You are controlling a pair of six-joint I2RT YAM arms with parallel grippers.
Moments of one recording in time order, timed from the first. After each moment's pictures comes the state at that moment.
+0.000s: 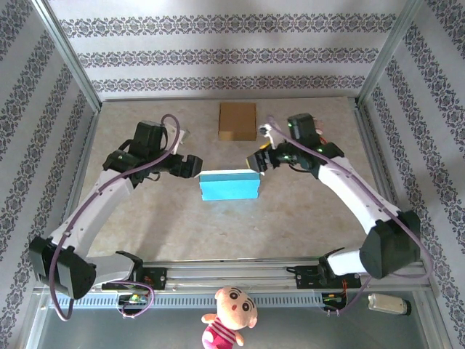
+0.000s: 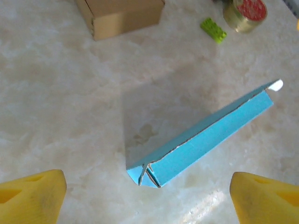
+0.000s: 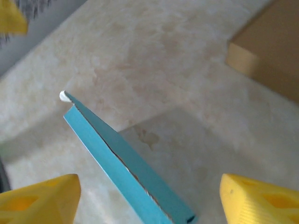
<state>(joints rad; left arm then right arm) -0.33 1.26 1.19 -0.76 0.30 -0.05 0.35 1.36 1.13 -0.52 -0.57 -0.02</state>
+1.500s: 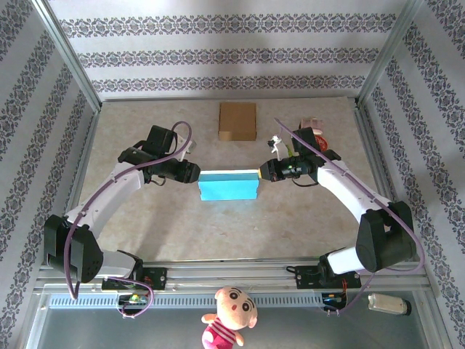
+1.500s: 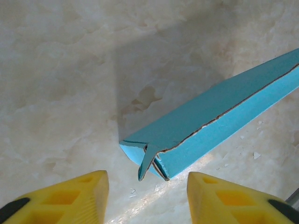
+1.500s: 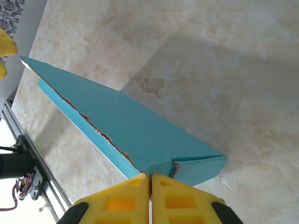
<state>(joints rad) -0.33 1.37 1.13 -0.77 0.32 -0.07 0.30 1.43 1.01 -0.56 -0.67 0.15</state>
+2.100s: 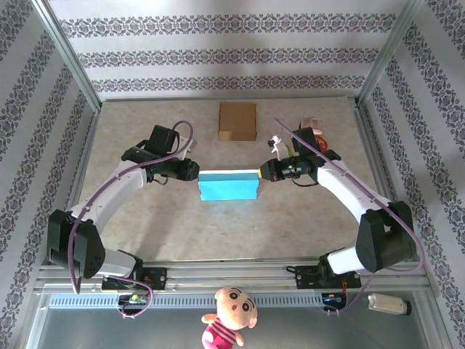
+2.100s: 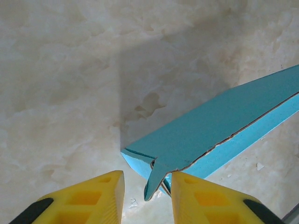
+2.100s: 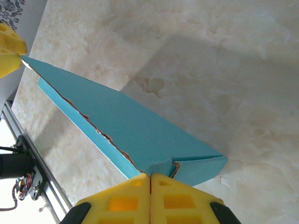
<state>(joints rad) -0.33 1.40 1.13 -0.72 0.32 -0.11 0.30 1.43 1.01 -0.56 -0.67 0.15</state>
